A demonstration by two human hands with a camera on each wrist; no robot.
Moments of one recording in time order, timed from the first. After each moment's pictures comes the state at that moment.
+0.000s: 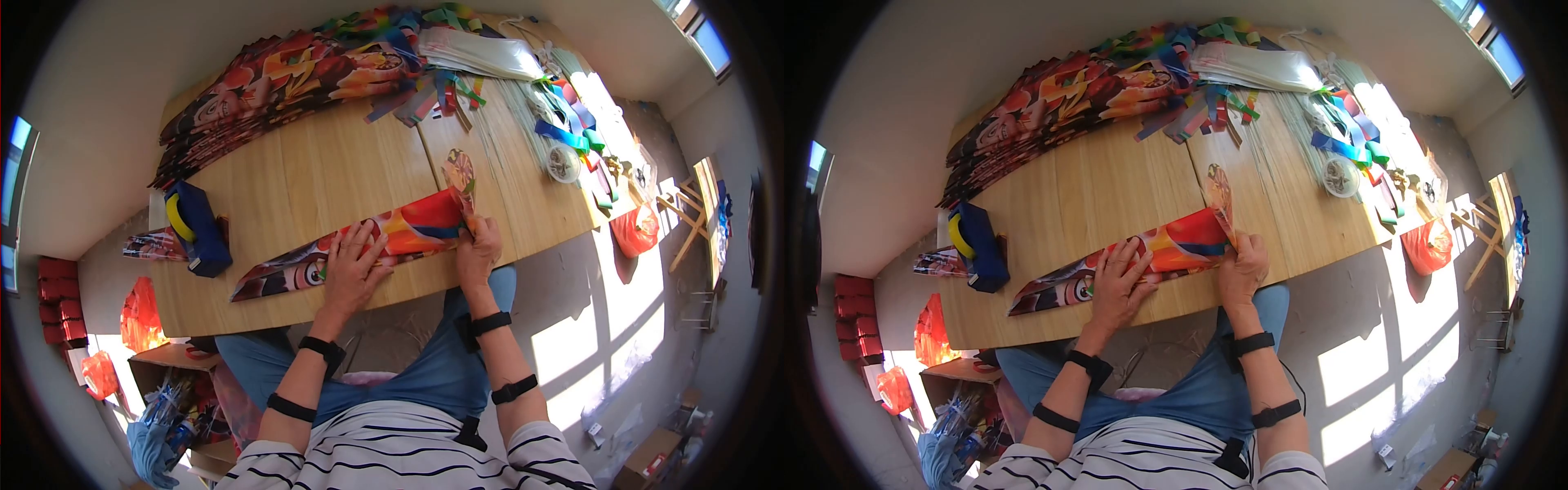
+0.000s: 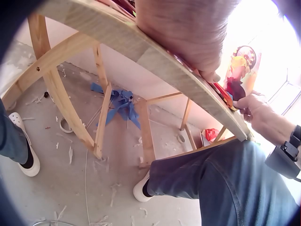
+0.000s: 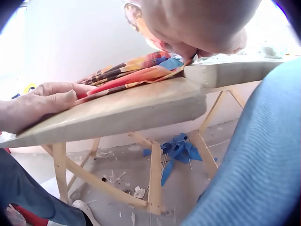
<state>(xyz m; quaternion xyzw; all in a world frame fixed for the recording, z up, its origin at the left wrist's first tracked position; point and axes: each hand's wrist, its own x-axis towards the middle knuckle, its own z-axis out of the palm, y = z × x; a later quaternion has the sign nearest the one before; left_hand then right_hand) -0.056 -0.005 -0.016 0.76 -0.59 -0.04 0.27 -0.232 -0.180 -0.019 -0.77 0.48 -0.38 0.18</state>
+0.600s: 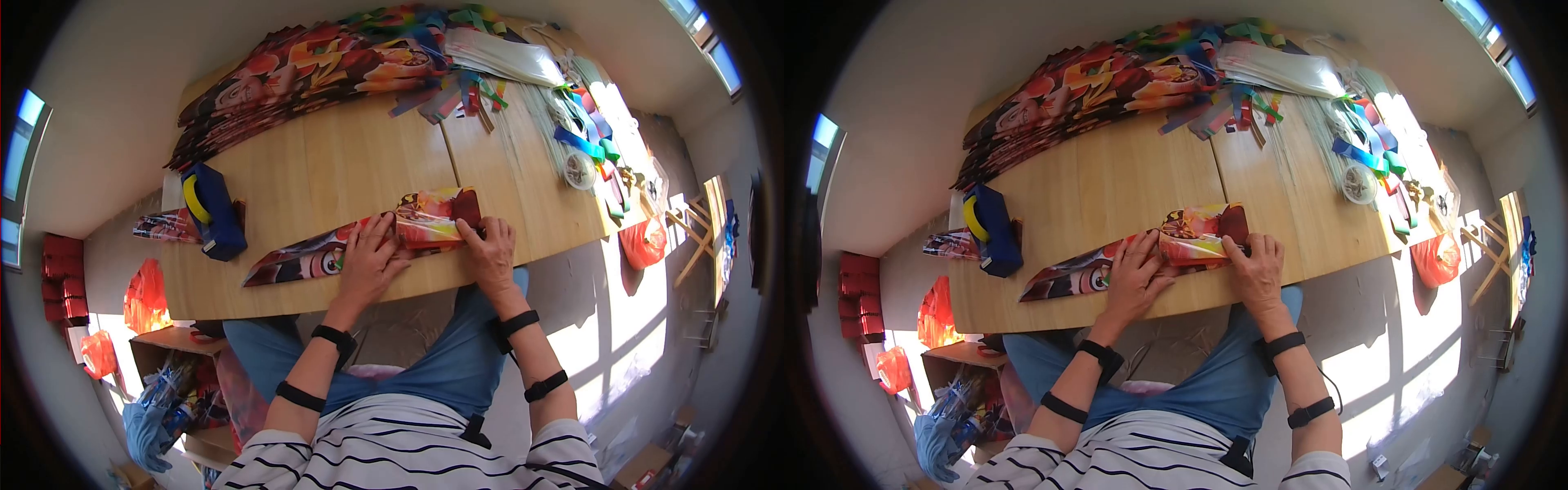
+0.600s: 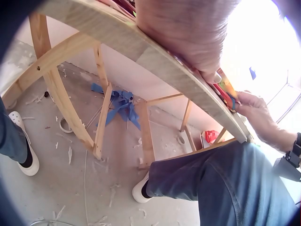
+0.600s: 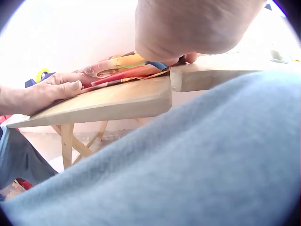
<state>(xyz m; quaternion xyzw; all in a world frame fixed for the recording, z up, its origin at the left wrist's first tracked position) -0.056 -0.004 -0.013 0.76 -0.58 -0.04 0.28 -0.251 -0.182 -0.001 -0.94 0.26 -0.24 0.01</state>
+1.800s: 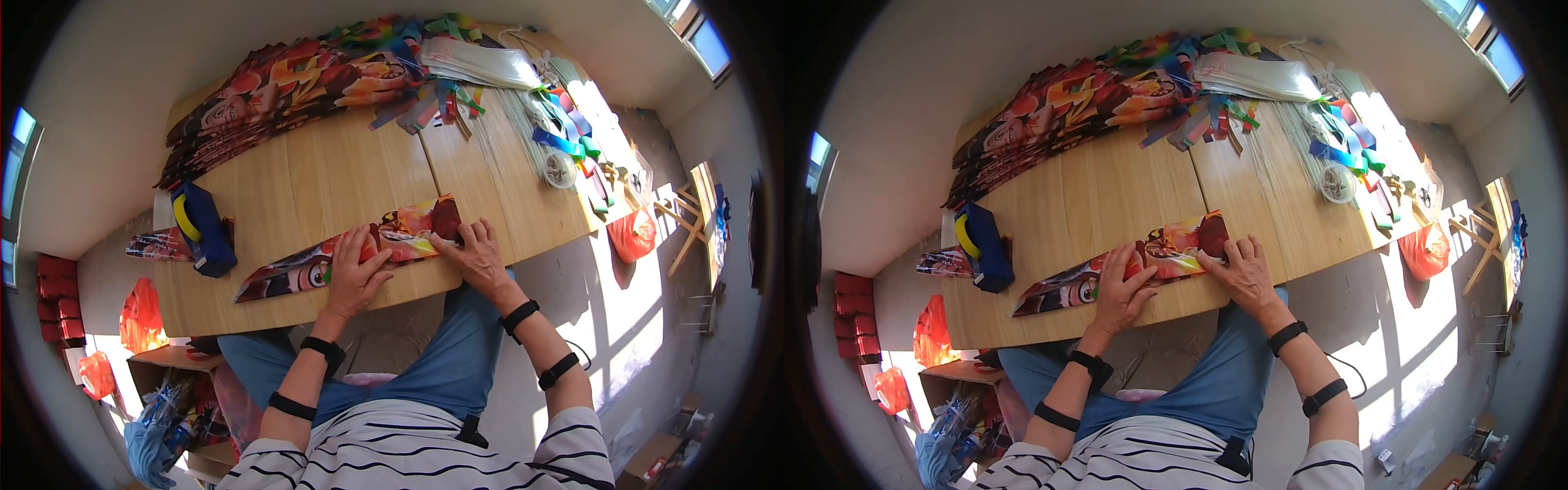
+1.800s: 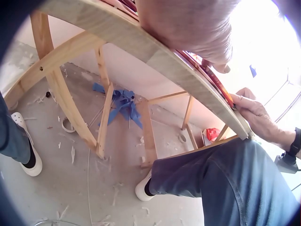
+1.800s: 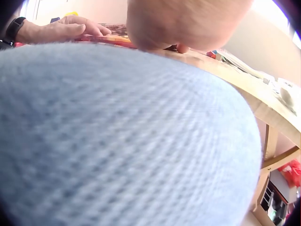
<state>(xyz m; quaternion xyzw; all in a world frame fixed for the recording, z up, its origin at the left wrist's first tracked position) -0.052 0.000 -0.017 0.72 -0.60 -0.02 0.34 -0.266 -0.196 0.009 -0.98 0.15 -0.13 -0.04</state>
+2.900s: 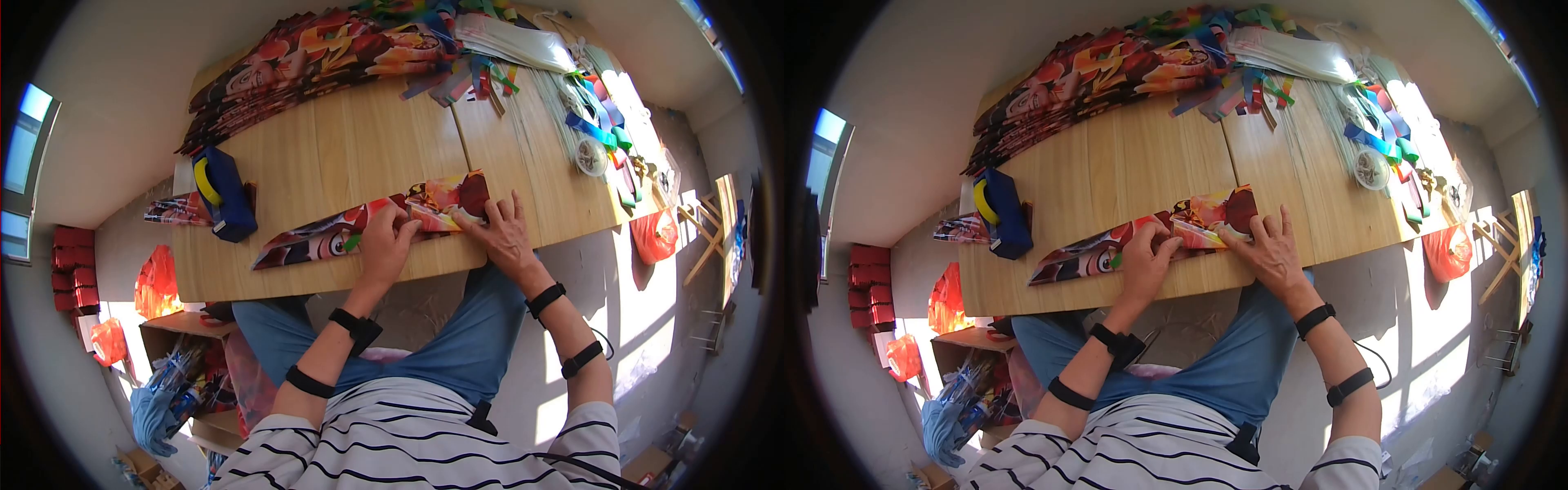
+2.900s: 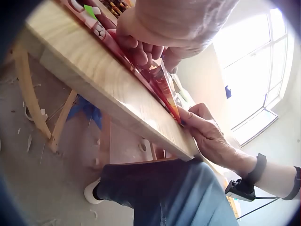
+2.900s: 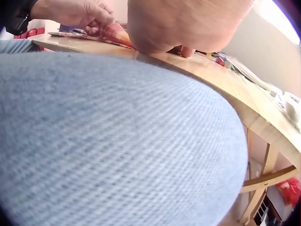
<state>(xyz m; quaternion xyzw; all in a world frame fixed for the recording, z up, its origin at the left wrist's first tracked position) -0.079 -0.026 0.005 0.79 -0.36 -0.15 0.48 -0.263 -0.197 0.009 -0.98 0.14 -0.09 -0.06</state>
